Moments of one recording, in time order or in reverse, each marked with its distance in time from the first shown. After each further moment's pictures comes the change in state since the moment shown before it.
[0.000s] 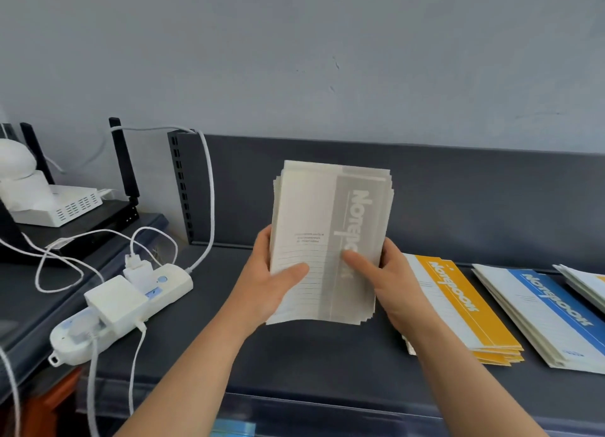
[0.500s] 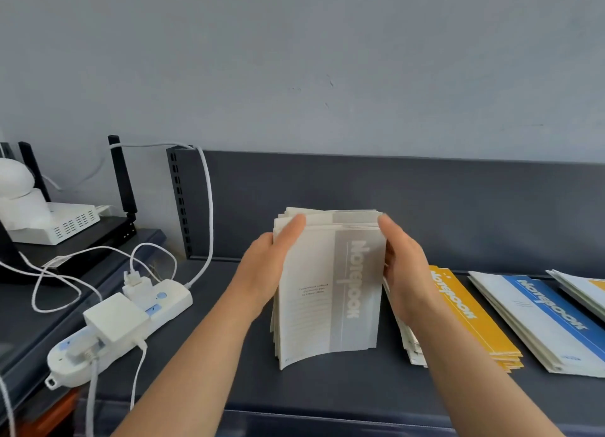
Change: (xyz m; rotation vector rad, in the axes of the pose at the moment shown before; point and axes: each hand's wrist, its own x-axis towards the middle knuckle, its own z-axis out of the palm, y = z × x) left_hand 0.007 0.054 -0.001 0.017 -0.076 -0.069; right_hand 0.007 -0.034 0.000 0.149 0.133 0.030
